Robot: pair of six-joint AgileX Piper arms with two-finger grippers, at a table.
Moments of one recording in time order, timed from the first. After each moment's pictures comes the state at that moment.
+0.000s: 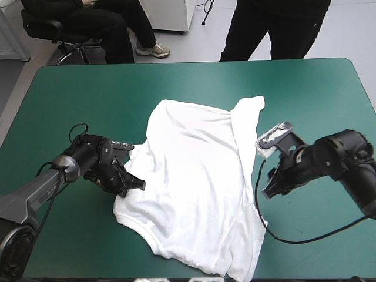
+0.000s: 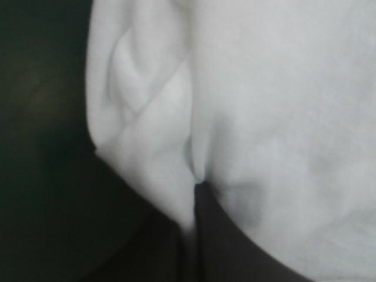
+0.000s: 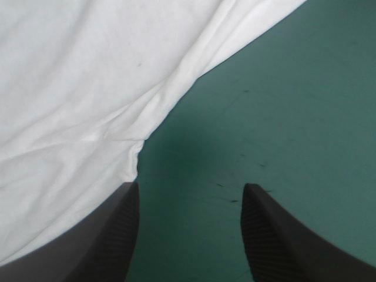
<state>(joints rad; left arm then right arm) -0.30 1.58 -0.95 -0.09 0.96 0.01 0.39 1.18 -1.10 0.06 1.16 -0.33</state>
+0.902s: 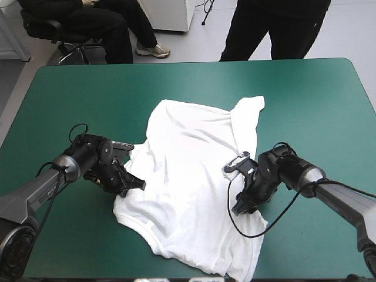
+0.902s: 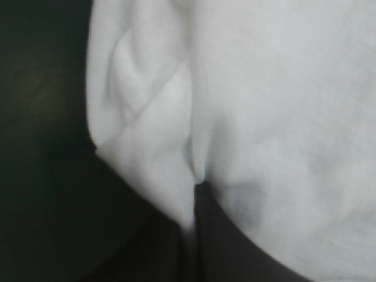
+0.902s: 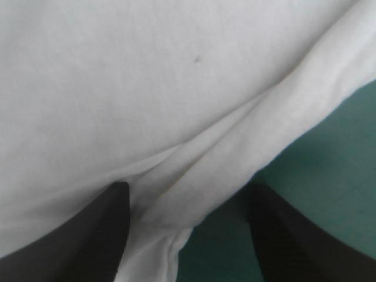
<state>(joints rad) -0.30 1.58 -0.95 -0.08 0.95 0.01 0.55 1.53 -0.91 0.10 0.87 -0.27</state>
